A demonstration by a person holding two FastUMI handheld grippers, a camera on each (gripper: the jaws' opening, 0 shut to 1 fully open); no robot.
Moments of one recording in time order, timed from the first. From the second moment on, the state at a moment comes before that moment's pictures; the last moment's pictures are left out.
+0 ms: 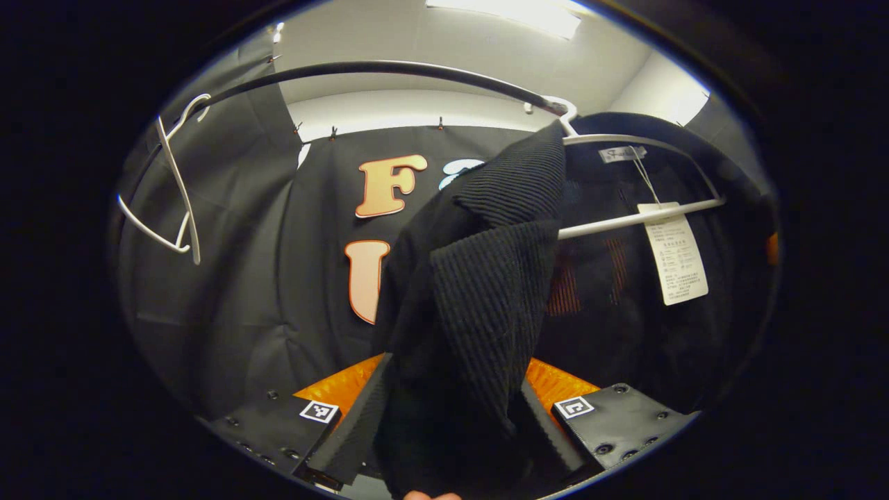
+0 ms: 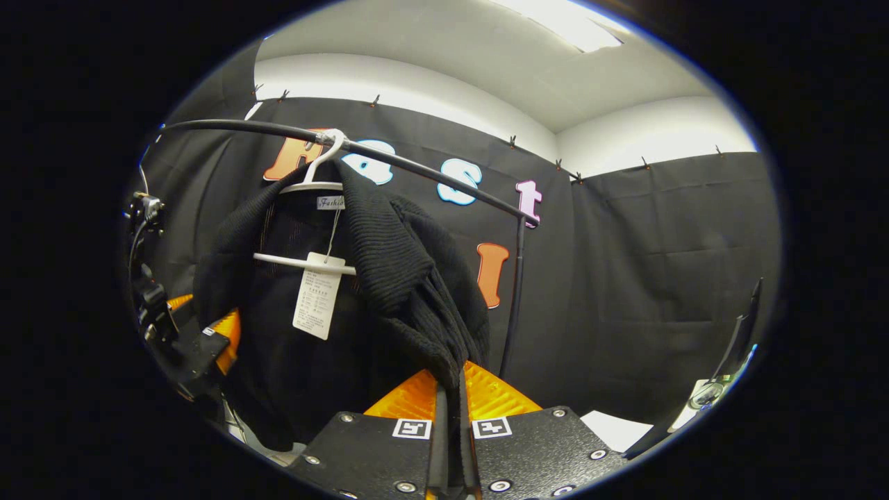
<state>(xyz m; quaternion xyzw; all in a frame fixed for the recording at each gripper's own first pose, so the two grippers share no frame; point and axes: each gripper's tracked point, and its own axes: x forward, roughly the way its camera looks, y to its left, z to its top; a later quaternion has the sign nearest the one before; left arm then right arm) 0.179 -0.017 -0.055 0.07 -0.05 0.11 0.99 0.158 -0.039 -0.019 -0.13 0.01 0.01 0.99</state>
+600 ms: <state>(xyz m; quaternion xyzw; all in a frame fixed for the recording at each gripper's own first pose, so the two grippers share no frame) 0.157 -0.017 -0.009 0.01 -0.07 -0.02 1.00 0.132 -0.033 0.020 -0.12 -0.03 0.03 0.99</state>
